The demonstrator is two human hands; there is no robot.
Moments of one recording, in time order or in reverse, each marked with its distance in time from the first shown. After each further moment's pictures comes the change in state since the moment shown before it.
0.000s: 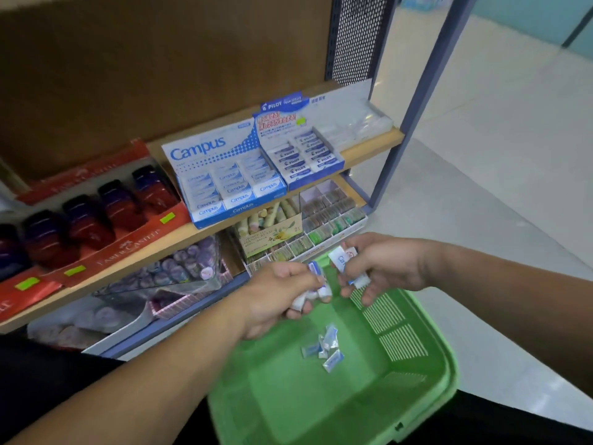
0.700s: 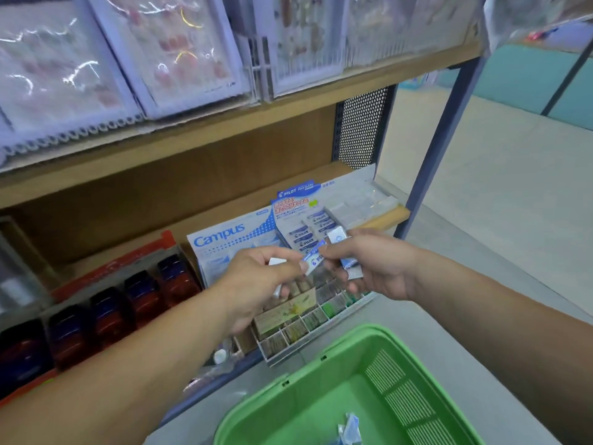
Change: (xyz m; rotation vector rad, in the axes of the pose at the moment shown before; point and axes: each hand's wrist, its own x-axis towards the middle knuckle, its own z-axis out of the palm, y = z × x) left_hand -0.002 0.138 -0.049 0.079 0.327 0.243; right_hand 0.000 -0.131 -0.003 0.201 0.275 -0.236
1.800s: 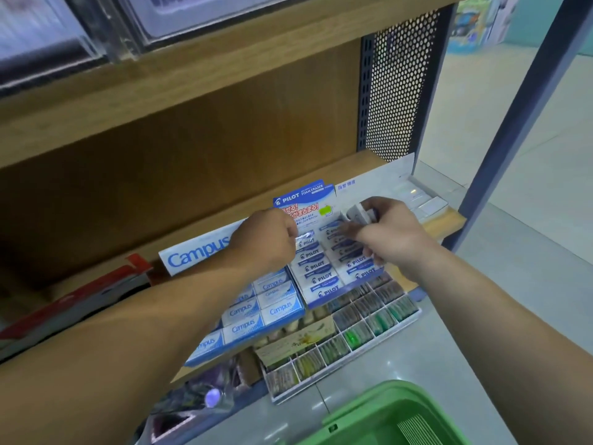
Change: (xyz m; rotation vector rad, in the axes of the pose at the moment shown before) left_hand 0.170 0.021 -0.001 1.177 0.286 0.280; right_hand 0.149 0.004 -0.073 -0.251 0.335 -0.272
